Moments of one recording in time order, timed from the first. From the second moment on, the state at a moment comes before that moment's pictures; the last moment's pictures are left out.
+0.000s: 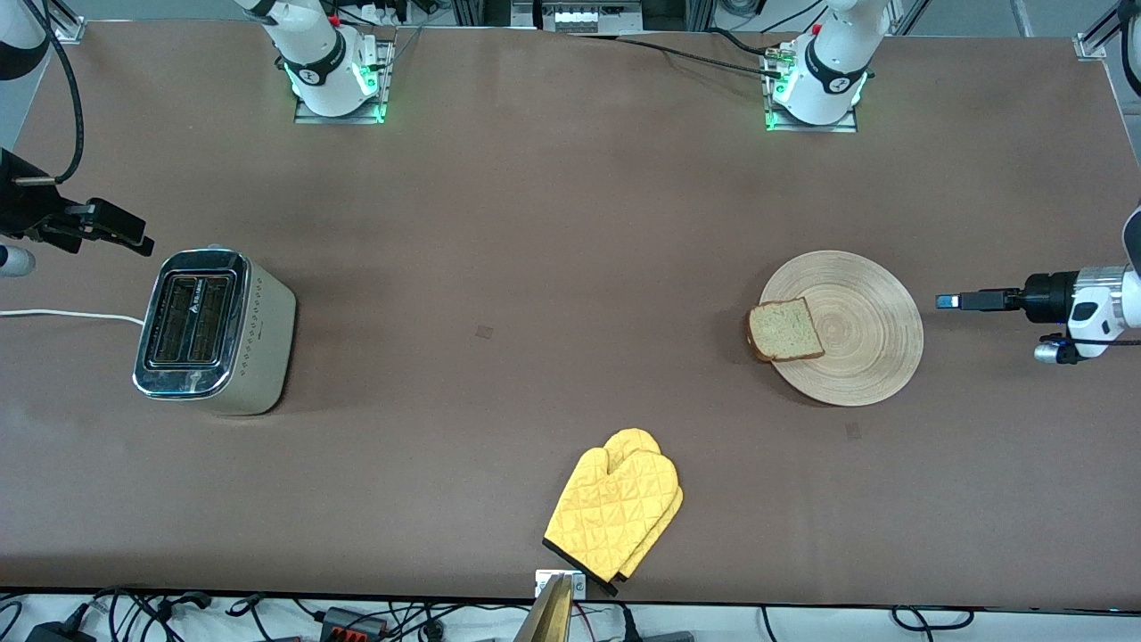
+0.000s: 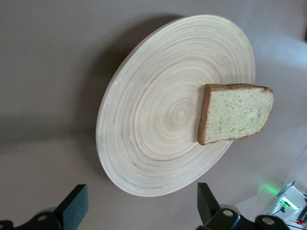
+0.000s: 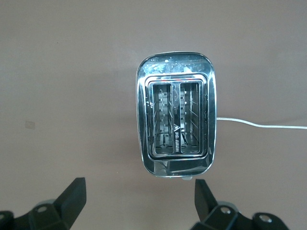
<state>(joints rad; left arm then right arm) 0.53 0.52 -0.12 -1.73 -0.39 1.71 0.40 -0.05 0.05 -0.01 -1.63 0.02 1.67 -0.02</state>
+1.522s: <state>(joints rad) 0.54 0.63 -0.13 -1.85 -0.49 1.90 0.54 -0.05 0.05 -0.01 -1.64 0.02 1.67 -0.02</state>
